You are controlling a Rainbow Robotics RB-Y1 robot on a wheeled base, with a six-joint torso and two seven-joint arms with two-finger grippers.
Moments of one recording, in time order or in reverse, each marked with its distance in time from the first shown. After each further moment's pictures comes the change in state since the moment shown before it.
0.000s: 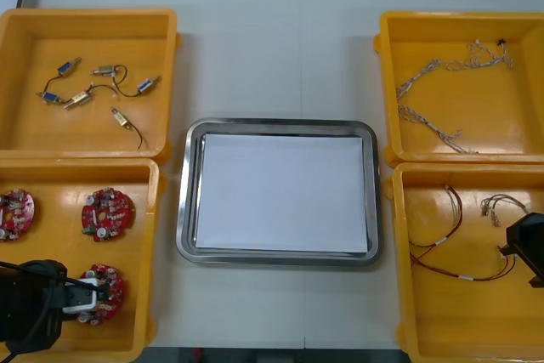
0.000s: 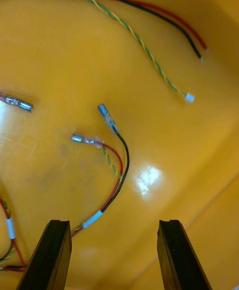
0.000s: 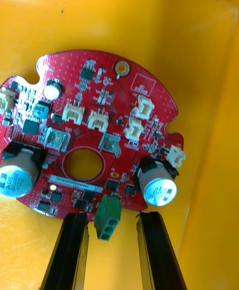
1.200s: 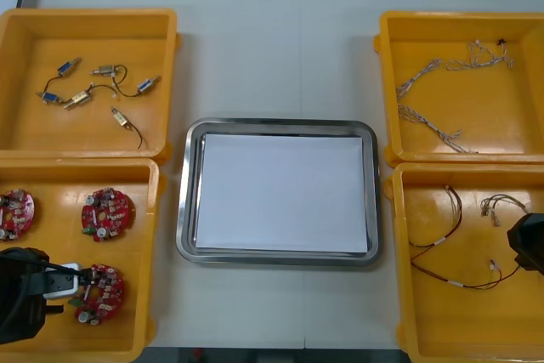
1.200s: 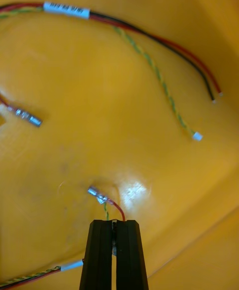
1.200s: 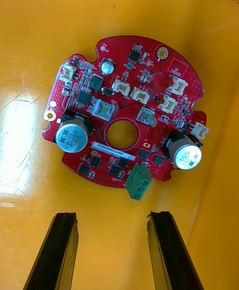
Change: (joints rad) right arm 0.022 -0.054 0.023 0.042 0.007 -0.102 0.162; left arm 0.010 0.034 0.092 0.000 0.103 0.009 0.000
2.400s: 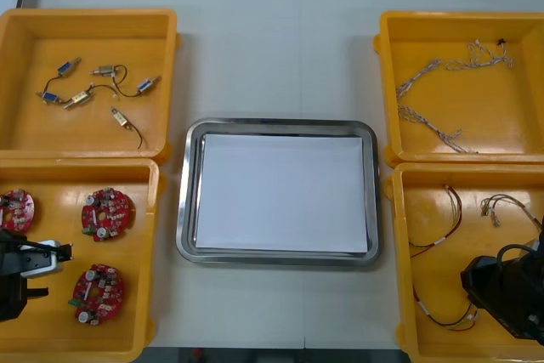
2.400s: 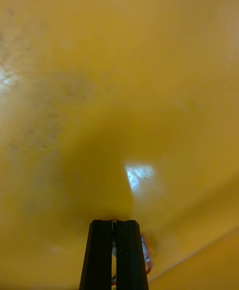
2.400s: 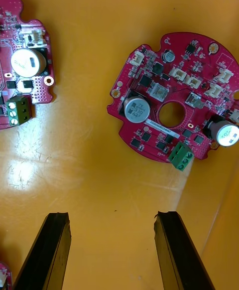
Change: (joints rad) right arm 0.150 0.107 0.156 -0.020 0.071 -0.170 -0.001; left arm 0.000 0.000 0.122 -0.001 0.077 0.017 0.000
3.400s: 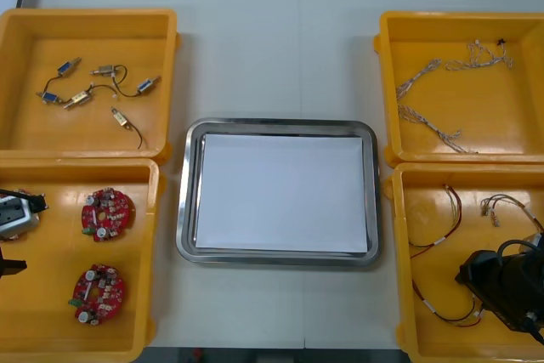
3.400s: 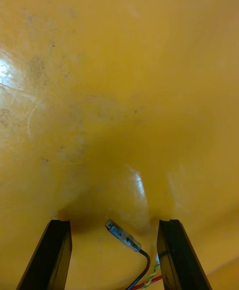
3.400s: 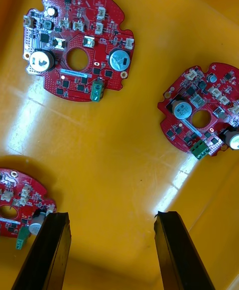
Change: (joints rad) right arm 0.017 -0.002 0.000 0.000 0.000 -0.082 0.000; left arm -0.073 0.020 0.146 -0.082 0.045 0.193 0.291
